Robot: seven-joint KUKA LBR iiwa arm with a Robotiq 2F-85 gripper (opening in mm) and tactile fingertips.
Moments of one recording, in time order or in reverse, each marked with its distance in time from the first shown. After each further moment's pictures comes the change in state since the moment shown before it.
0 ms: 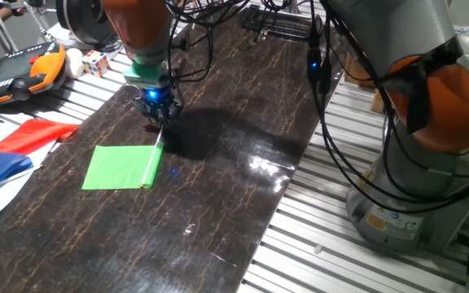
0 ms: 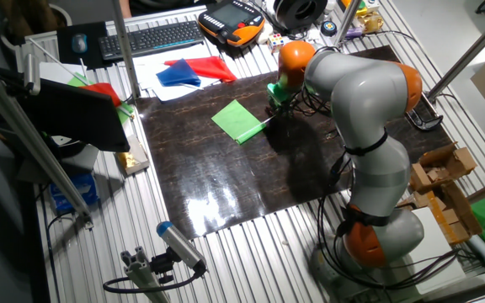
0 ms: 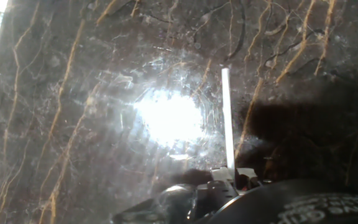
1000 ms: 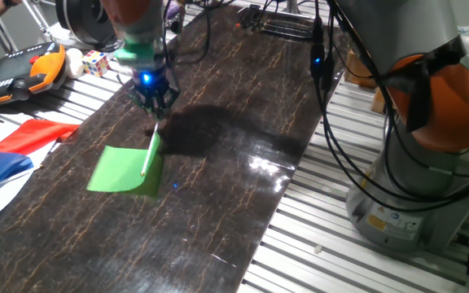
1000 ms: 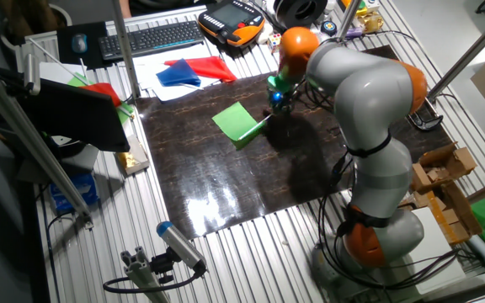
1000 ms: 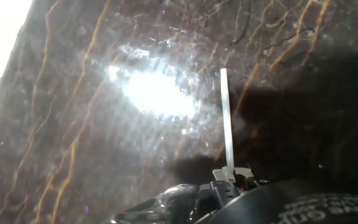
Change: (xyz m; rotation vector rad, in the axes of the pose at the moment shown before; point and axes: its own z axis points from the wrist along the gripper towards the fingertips) arm 0.013 0.000 -0.064 0.049 0.113 -0.097
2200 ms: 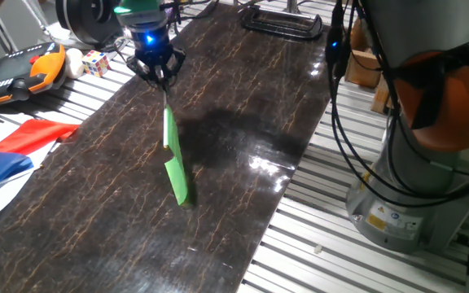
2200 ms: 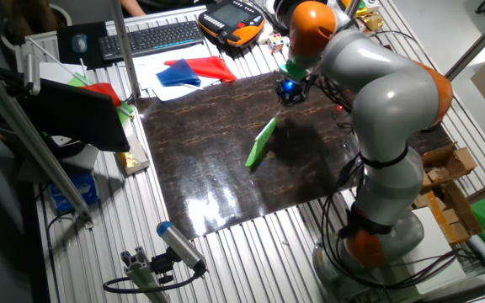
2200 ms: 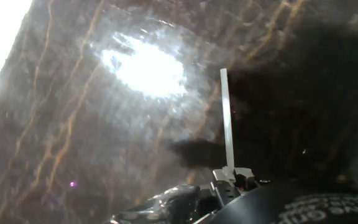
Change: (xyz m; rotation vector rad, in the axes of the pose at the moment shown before) arm 0.023 -0.030 -0.095 0.076 -0.045 -0.142
